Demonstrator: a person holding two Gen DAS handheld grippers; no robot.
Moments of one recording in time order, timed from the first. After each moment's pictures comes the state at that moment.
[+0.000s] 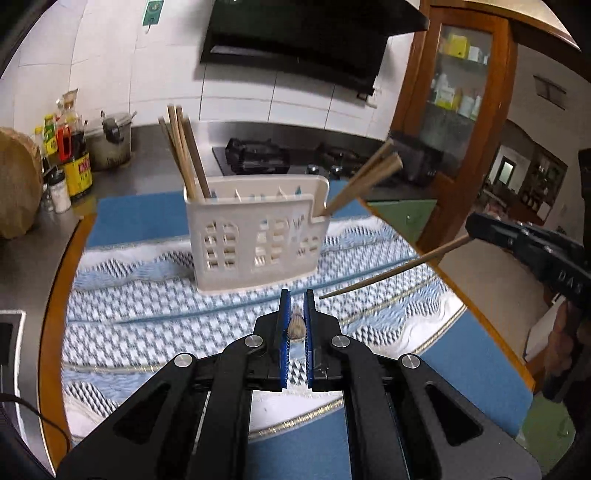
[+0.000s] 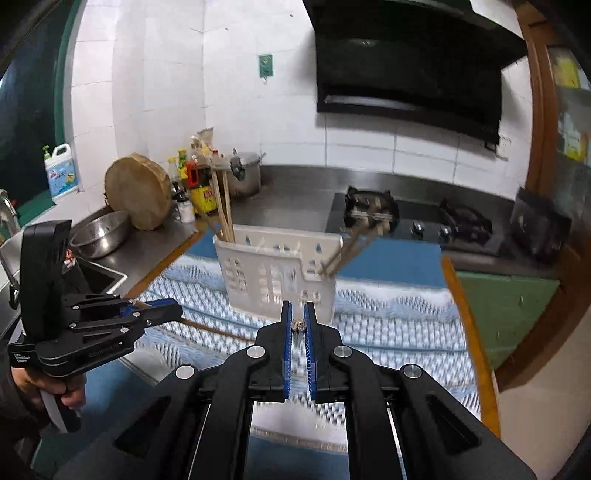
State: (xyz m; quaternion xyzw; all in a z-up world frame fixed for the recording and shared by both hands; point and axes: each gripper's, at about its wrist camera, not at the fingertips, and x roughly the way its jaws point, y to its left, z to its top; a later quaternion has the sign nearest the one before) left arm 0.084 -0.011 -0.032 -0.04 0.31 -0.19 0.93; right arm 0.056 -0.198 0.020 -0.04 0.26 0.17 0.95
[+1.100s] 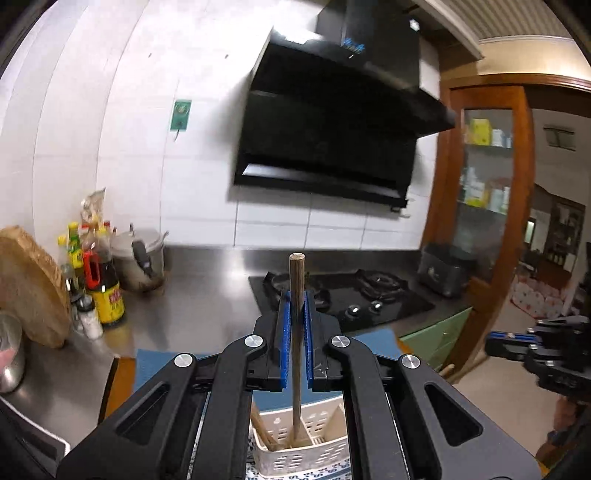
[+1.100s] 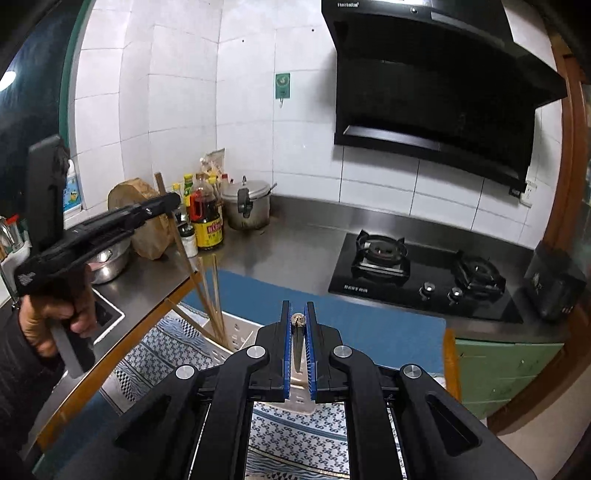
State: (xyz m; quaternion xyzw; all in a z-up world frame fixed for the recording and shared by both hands) left arm 0.199 0.022 0.113 -0.06 0.14 -0.11 0.98; right arm 0.158 -0.188 0.104 -0.06 0.25 0.21 0.94
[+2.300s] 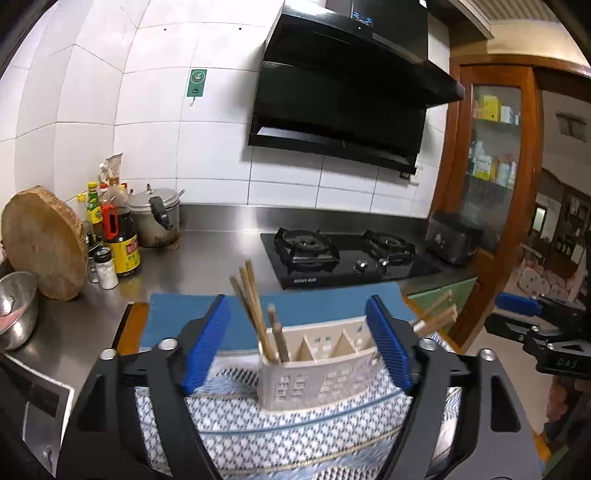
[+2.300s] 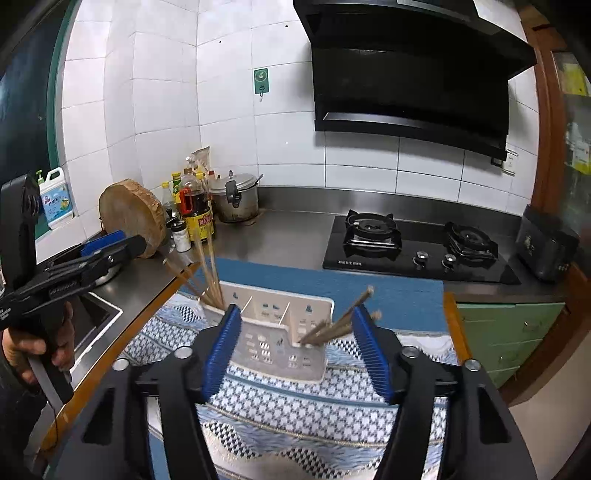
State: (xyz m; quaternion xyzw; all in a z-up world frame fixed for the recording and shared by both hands) left arm 0.121 0.022 0.060 -0.05 0.19 -0.09 0.98; right arm 0.112 -0.203 0.058 -0.02 0.25 0.18 0.95
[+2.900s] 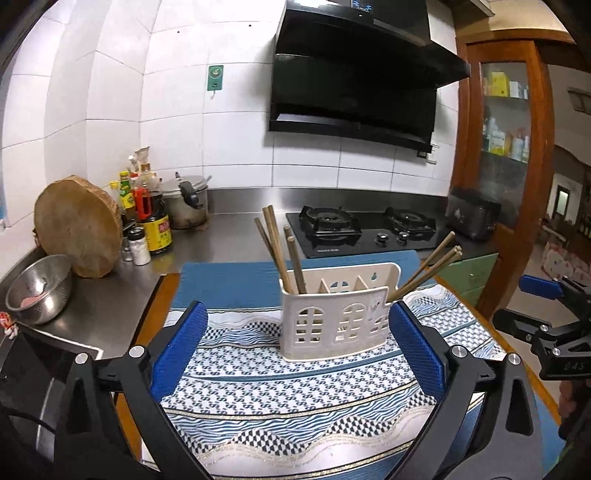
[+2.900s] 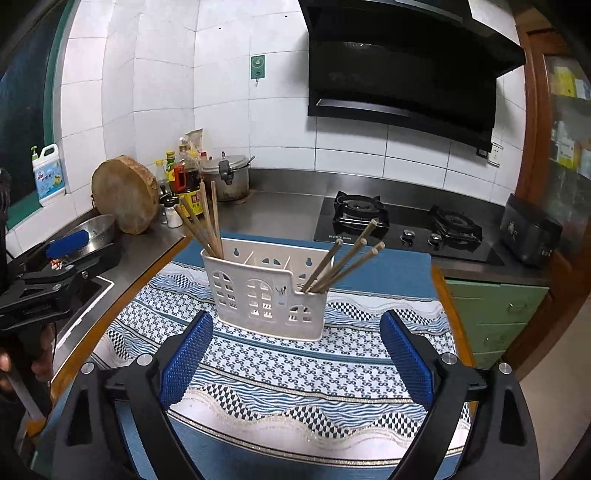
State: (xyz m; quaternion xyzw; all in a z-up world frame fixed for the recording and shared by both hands) left arm 0.057 0.018 0.029 -0.02 0.21 -0.04 0.98; right arm 0.064 -0.193 0.018 -0.04 0.27 0.14 0.95
